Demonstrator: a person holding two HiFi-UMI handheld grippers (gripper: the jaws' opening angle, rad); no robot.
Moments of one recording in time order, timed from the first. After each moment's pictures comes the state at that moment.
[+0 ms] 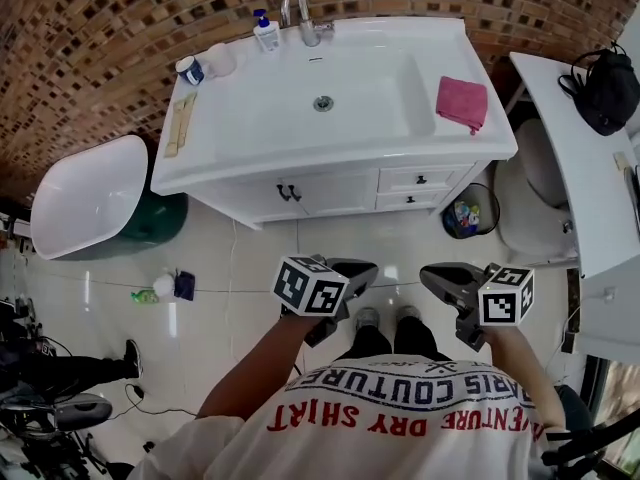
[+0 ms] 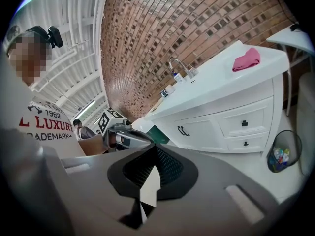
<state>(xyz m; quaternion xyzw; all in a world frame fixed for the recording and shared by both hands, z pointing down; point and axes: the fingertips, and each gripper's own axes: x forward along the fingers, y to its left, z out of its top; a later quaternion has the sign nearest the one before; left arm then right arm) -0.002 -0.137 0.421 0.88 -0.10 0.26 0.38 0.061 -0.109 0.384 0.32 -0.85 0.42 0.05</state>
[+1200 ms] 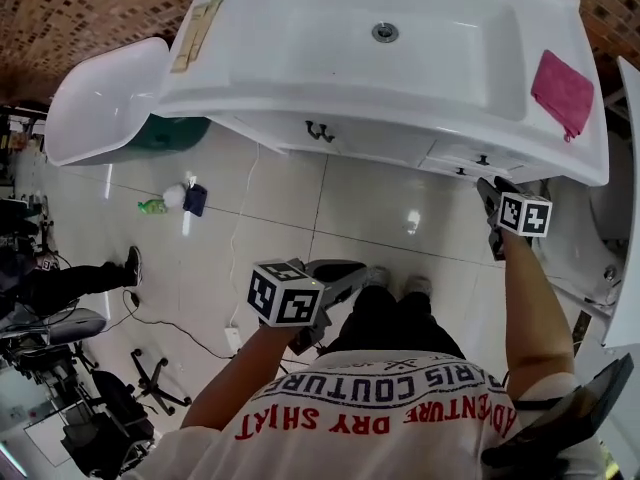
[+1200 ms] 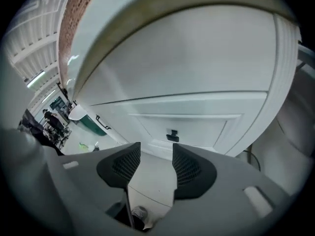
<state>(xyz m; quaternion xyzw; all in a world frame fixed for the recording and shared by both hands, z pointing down) -0.062 -0.157 0.530 0.80 -0.21 0.22 0.52 0.199 -0.323 0.681 0.50 -0.72 0.41 0.24</state>
